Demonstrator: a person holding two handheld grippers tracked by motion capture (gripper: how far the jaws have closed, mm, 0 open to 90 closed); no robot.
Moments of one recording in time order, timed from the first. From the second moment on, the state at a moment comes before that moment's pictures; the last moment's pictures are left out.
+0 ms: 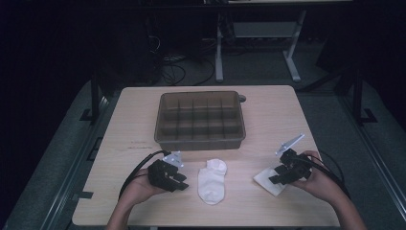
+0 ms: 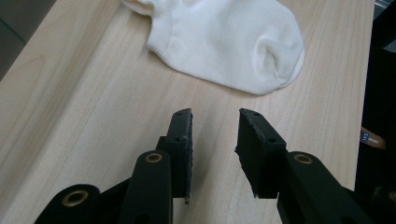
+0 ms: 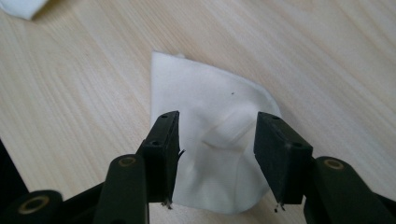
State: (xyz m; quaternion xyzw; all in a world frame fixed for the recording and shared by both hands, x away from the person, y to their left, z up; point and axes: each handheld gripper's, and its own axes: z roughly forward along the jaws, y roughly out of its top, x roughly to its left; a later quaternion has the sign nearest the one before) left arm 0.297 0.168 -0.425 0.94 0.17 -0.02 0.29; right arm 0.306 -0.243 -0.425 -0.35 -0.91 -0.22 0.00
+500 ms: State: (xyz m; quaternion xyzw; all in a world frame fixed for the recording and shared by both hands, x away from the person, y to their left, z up) left arm 0.297 0.172 -0.426 0.94 0.18 -0.03 0.29; right arm 0.302 -0.234 -0.441 -0.34 -0.92 -0.20 -0.02
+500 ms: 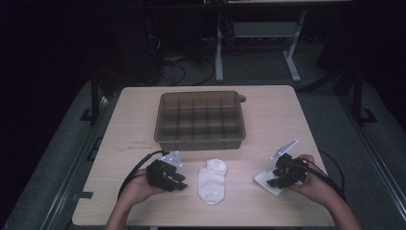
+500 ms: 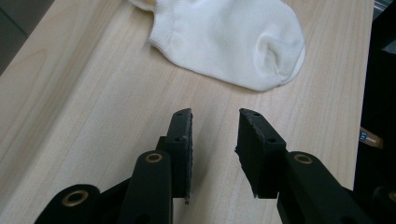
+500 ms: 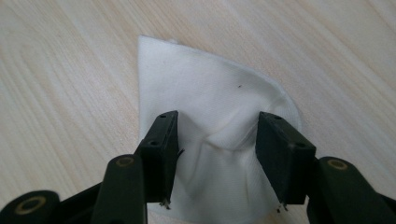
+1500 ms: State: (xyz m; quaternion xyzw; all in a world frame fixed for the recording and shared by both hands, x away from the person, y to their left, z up) left arm 0.298 0.186 -0.420 0.93 0.19 -0.02 0.31; right arm 0.306 -0.219 -0.434 -0.30 -0.94 -0.17 -0.02
